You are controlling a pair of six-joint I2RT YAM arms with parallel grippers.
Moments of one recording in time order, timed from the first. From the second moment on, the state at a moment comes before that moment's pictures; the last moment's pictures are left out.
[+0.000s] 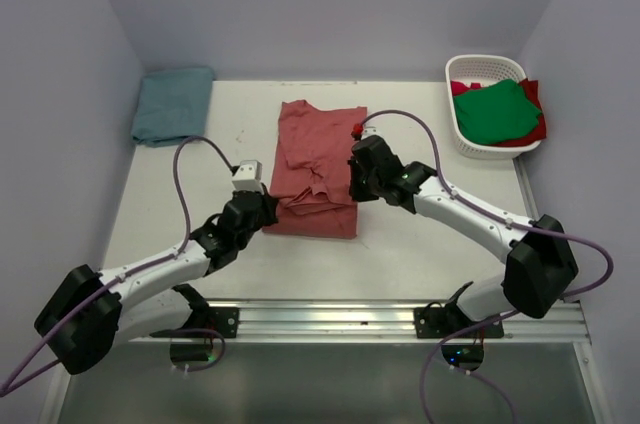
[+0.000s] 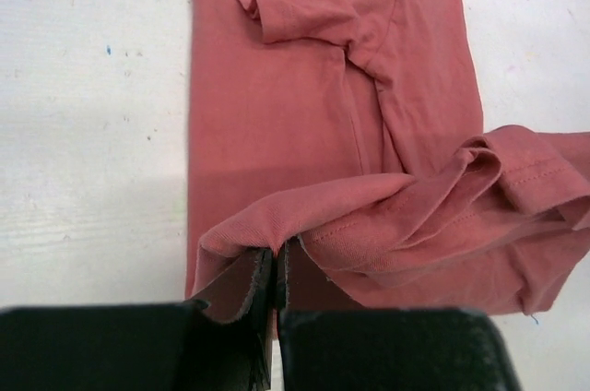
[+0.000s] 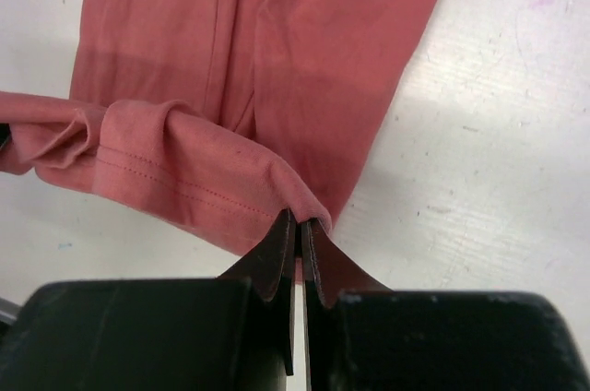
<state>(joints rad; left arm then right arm) -0.73 1.04 0.40 0.16 -0.41 -0.57 0.73 1.42 1.06 -0.49 0.17 0.51</state>
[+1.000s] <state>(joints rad) -0.39 1.60 0.76 0.39 -0.01 -0.46 0.53 1.77 1.37 -0.45 0.16 0.45</state>
